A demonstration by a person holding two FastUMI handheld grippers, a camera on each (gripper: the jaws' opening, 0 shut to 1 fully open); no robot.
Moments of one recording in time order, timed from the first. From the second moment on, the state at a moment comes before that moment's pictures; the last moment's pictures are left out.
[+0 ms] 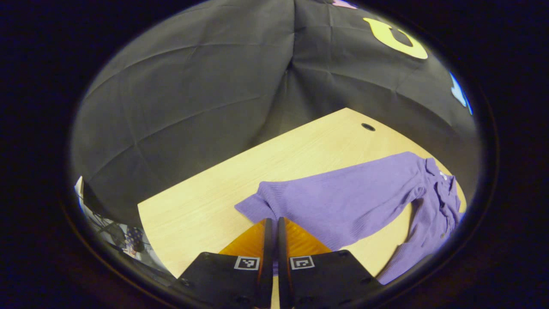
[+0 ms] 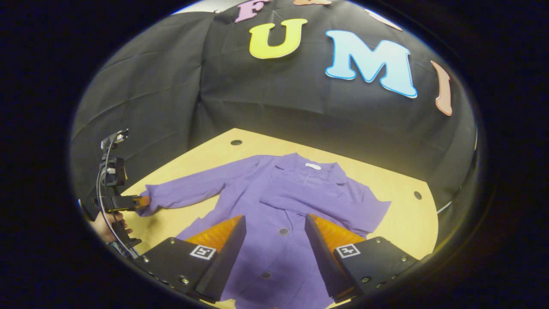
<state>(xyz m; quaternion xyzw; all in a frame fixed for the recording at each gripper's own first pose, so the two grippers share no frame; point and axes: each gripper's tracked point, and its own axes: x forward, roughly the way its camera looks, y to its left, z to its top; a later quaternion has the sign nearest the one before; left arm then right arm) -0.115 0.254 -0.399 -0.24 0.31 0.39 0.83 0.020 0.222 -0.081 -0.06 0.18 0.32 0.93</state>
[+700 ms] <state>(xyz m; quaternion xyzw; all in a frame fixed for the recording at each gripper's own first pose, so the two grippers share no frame) -0.040 0.225 -0.308 -0.32 0.21 0.29 0.88 0.019 0.174 -0.098 -0.03 0.20 0.27 0.94</state>
